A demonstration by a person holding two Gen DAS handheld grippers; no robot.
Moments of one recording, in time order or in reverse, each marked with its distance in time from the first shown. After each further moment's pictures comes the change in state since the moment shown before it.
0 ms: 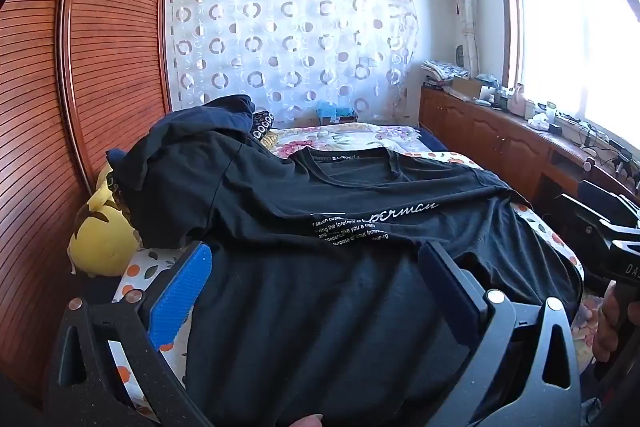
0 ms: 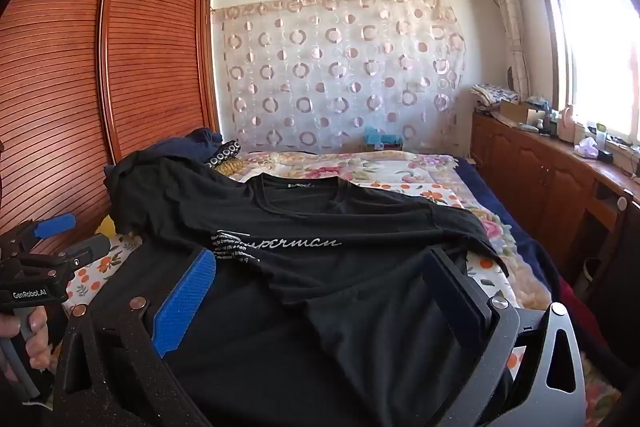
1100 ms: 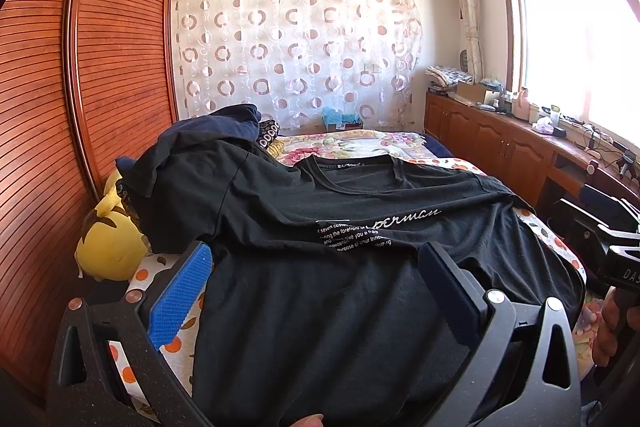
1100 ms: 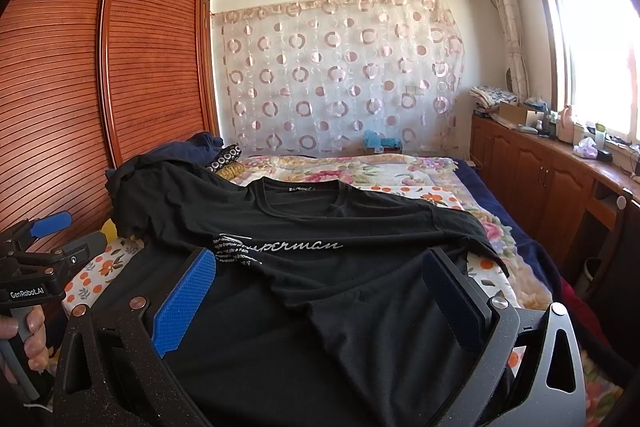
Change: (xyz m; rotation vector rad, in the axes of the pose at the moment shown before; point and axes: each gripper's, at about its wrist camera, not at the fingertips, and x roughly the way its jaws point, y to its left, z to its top) left arm -0.008 0.005 0.004 -0.001 -0.025 0.014; right arm -0.004 0.000 0.000 0.005 -0.004 0.000
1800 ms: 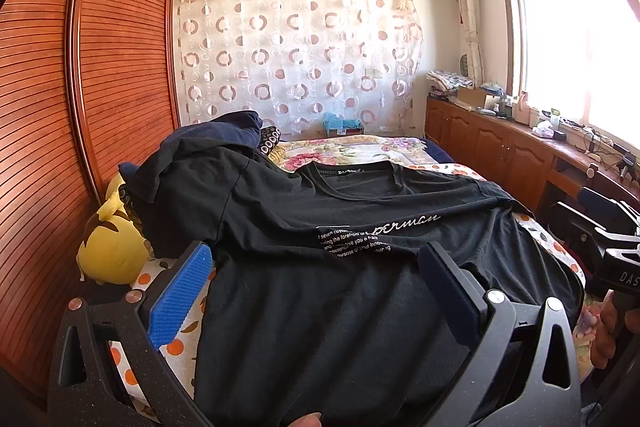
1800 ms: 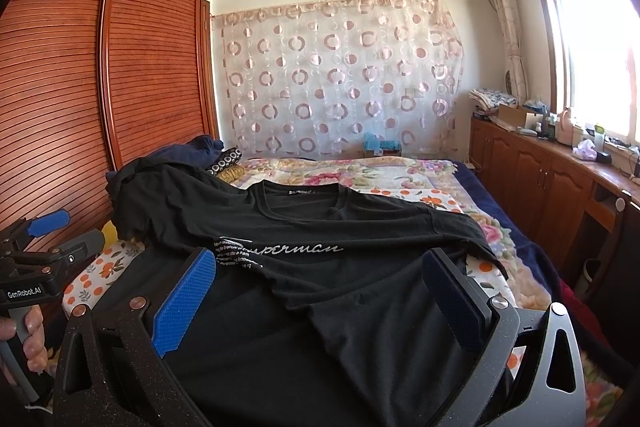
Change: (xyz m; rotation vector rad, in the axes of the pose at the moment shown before) left arm -0.005 -0.002 0.003 0.003 -0.021 0.008; right arm -0.001 0.001 0.000 0.000 -0.008 -0.003
